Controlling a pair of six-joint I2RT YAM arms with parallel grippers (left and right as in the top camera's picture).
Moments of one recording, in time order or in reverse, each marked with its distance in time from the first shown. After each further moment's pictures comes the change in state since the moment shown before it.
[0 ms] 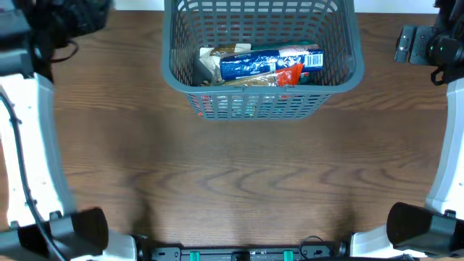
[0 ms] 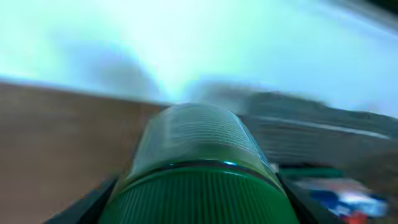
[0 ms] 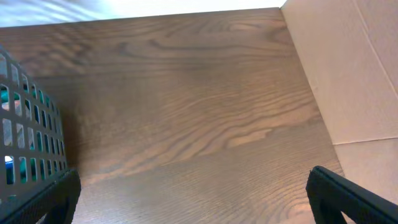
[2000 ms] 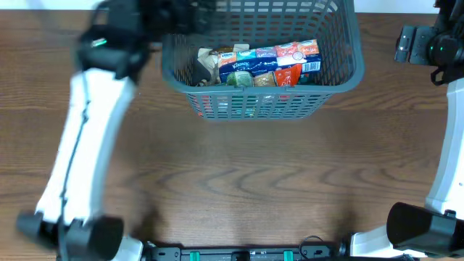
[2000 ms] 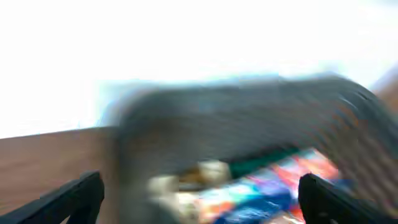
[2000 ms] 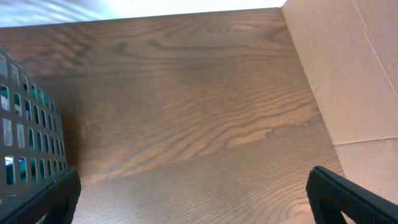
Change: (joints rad) left arm -0.381 -0.019 0.000 0.070 -0.352 0.016; right arm 0.000 0.000 0.000 0.000 0.000 0.000
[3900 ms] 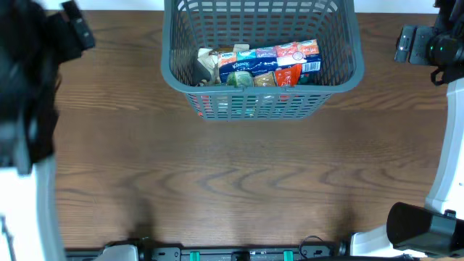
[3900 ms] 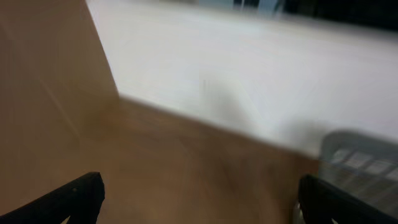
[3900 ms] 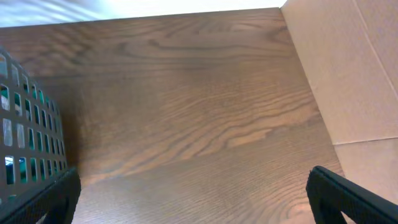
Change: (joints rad) left arm 0.256 -0.309 0.003 -0.230 -0.344 0.002; right arm 0.000 0.000 0.000 0.000 0.000 0.000
